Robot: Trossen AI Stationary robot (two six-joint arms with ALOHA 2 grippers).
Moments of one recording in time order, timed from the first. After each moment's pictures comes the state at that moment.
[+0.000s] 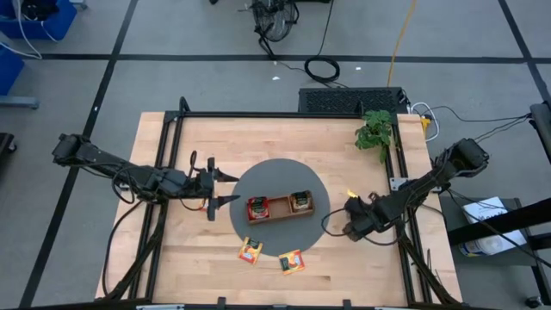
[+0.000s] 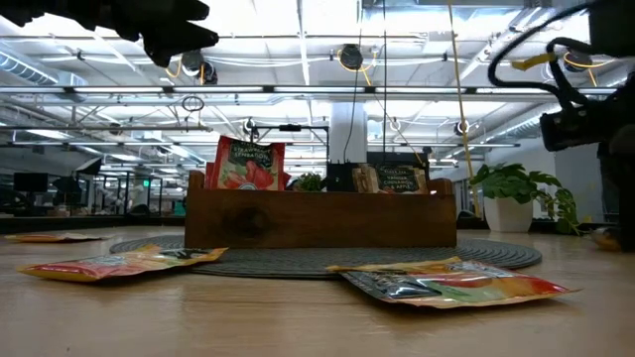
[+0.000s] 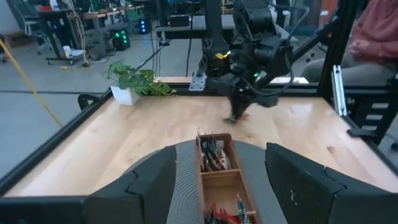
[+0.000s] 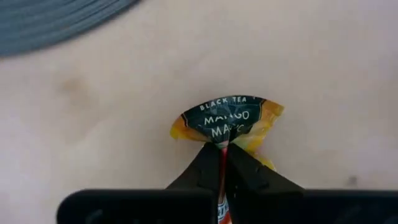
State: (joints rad) left arm -0.29 0.89 0.47 0.26 -0.36 -0.05; right arm 0.54 1.38 0.57 -0.73 0.25 1.24
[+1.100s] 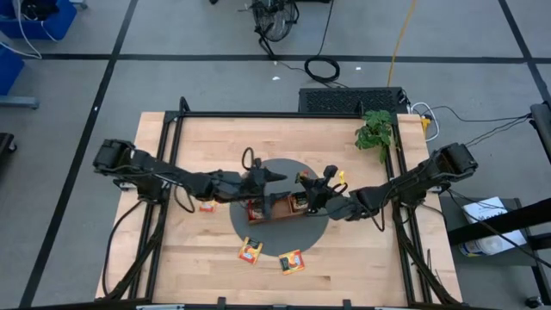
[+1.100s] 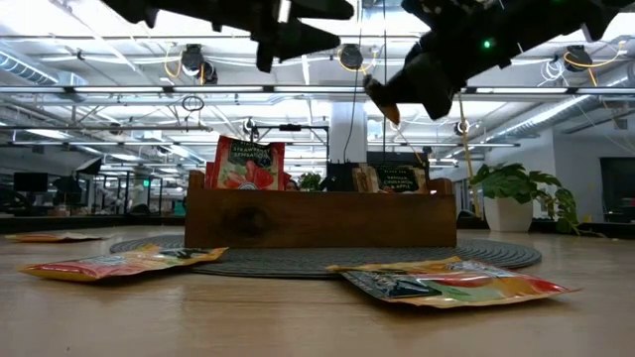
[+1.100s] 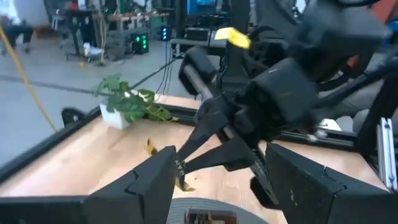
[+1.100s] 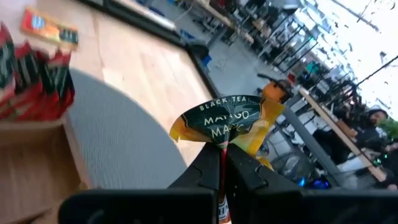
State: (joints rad) left arm -0.17 1.55 0.87 0.60 -0.34 -0.11; right arm 0.33 1.51 0.70 0.39 0.99 -0.30
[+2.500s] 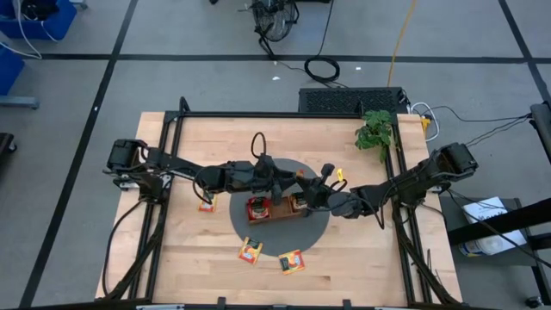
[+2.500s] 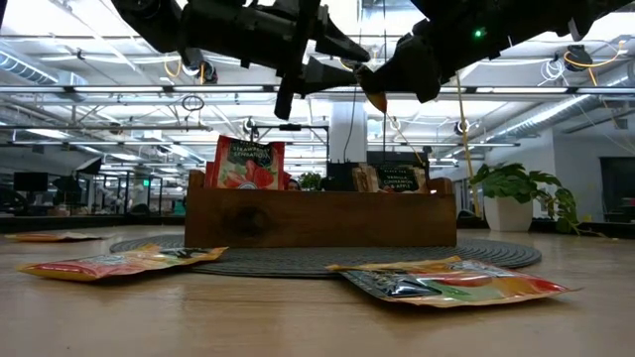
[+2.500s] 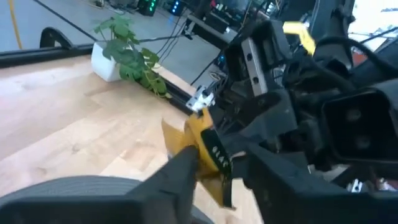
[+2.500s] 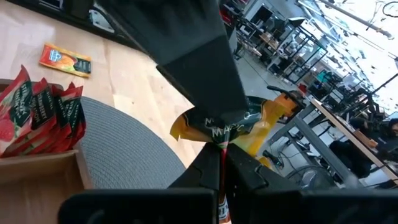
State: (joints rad) left arm -0.05 1.68 0.91 0.65 -0.20 -0.56; right arm 0.31 1.51 0.71 0.51 0.91 -0.34
